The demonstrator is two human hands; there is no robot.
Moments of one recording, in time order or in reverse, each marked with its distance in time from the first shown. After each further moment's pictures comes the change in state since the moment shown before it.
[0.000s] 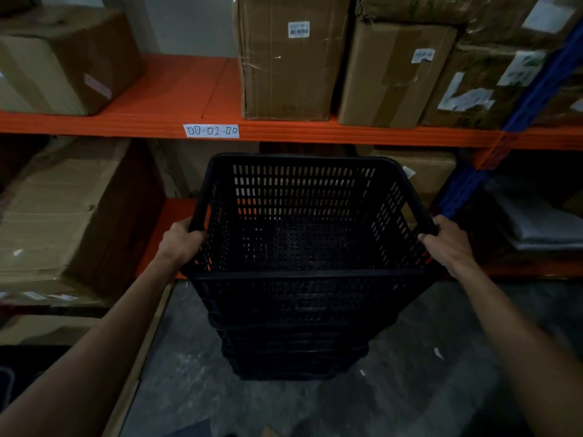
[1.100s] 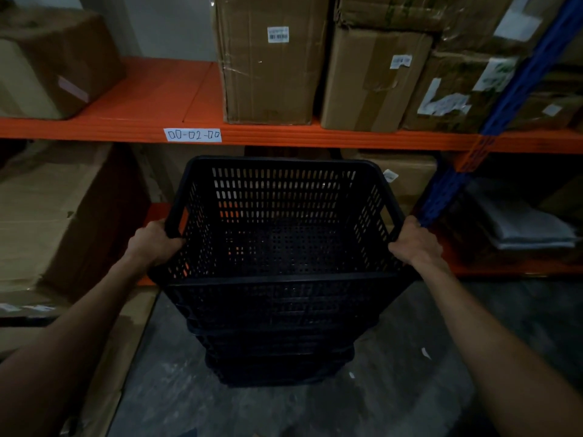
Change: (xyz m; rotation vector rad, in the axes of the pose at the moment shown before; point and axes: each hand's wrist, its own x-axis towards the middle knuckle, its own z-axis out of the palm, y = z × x) left_hand 0.012 0.008 -0.009 0.382 0.011 0.053; right_hand -0.002 -0.025 0.013 -0.470 -0.025 0.082
